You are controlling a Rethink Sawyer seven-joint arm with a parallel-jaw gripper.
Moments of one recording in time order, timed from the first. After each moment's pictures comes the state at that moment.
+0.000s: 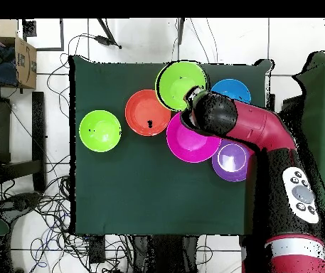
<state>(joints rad) -0.49 -0.65 0.18 1.46 -0.10 0.52 2.16</state>
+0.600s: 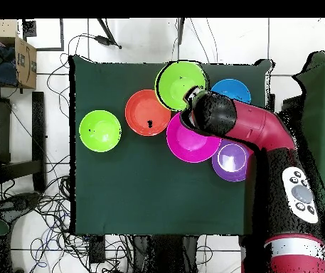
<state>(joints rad) -0.49 -0.65 0.18 1.46 -0.10 0.52 2.16</state>
